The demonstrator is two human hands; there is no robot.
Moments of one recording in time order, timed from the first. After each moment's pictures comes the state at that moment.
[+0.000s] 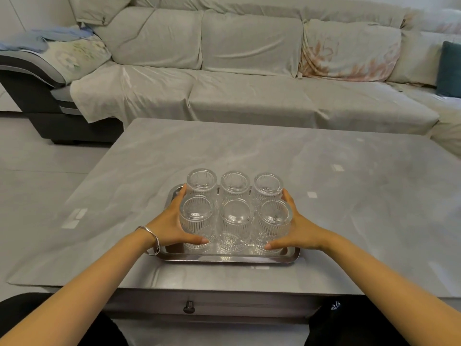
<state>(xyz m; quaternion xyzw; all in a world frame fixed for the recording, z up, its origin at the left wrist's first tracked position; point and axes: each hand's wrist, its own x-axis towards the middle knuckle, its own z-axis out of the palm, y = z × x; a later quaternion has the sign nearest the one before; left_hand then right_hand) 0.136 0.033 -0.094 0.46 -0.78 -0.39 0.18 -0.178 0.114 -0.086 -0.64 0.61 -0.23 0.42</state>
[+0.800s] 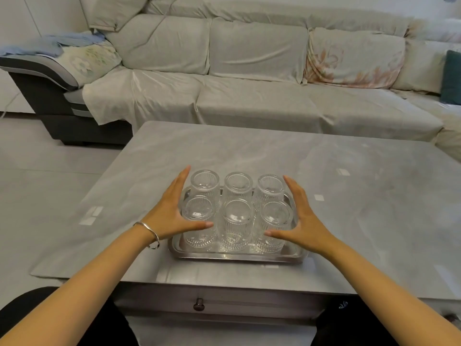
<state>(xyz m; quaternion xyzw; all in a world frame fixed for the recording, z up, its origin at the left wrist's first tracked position) 0.158 0.044 -0.059 0.45 -0.80 -0.30 0.26 -0.150 0.125 -0.067 -0.70 0.59 -0.34 0.22</state>
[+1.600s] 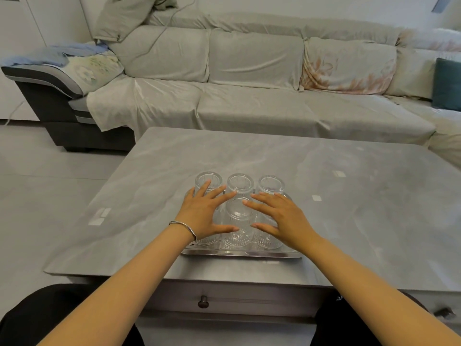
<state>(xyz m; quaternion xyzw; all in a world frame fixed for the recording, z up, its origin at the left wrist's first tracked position) 0.113 0.054 -0.060 0.44 -0.89 -0.05 0.06 -0.117 0.121 -0.062 -0.82 0.54 -0.17 -0.03</state>
